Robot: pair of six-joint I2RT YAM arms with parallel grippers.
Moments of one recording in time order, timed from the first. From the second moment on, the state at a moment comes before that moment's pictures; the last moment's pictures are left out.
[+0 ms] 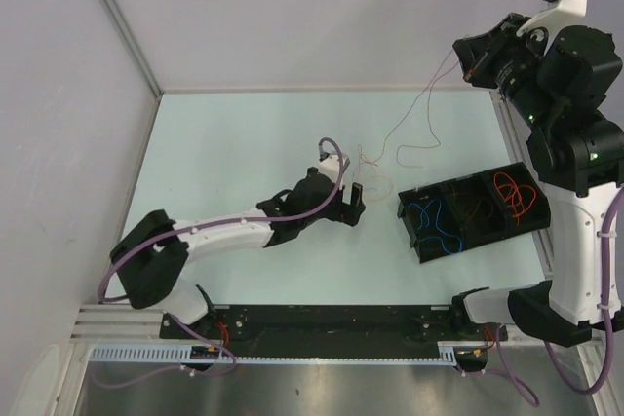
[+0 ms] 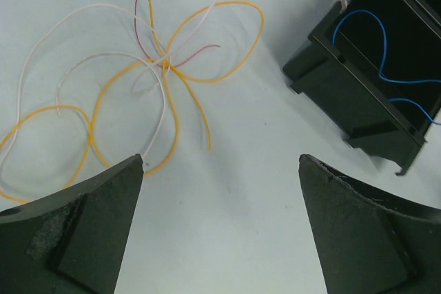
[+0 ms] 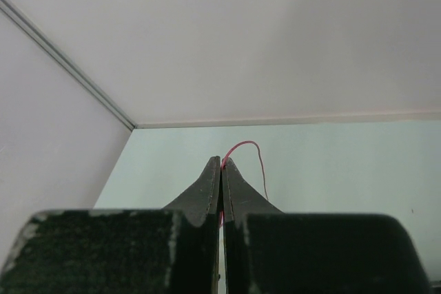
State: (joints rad) left arm -0.95 1.50 0.88 0.13 -0.18 -0.41; right arm 0.29 1.33 2.16 -0.81 0.01 0.37
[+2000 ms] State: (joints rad) left arm -0.72 1.91 1.08 0.41 0.11 -0.16; right arm 0.04 1.25 1.99 -0.75 -0.29 0.46
